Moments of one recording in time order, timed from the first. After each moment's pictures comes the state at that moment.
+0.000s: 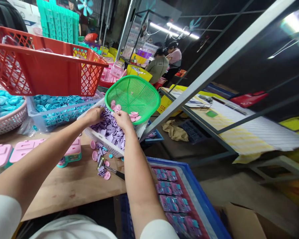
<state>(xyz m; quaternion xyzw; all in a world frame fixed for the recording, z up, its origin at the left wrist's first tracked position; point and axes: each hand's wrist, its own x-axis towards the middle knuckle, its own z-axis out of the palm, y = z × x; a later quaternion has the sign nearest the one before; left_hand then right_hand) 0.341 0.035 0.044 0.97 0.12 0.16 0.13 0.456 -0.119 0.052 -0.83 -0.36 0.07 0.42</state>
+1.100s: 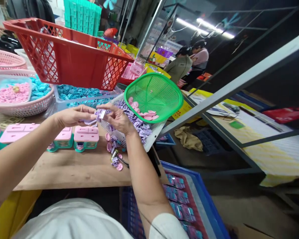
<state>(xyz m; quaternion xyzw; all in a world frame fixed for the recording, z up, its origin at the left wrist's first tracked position) 0.150 0.013 0.100 0.77 0.08 0.04 0.63 0.329 -0.116 0.081 -0.45 -0.61 0.34 0.56</state>
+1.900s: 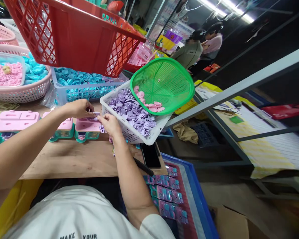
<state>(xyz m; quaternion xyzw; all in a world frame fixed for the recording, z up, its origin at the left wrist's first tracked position) 0.166 0.037 0.059 0.93 0.22 -0.02 0.29 0.286 -0.105 -0.001 -0.74 -0.36 0.27 0.49</state>
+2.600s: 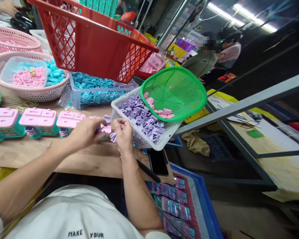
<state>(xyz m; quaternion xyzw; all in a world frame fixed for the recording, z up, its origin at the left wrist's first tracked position) 0.105 -0.059 0.055 0.91 0.25 0.17 0.28 0.253 -0.141 -0.008 -0.65 -0.33 0.22 0.65</state>
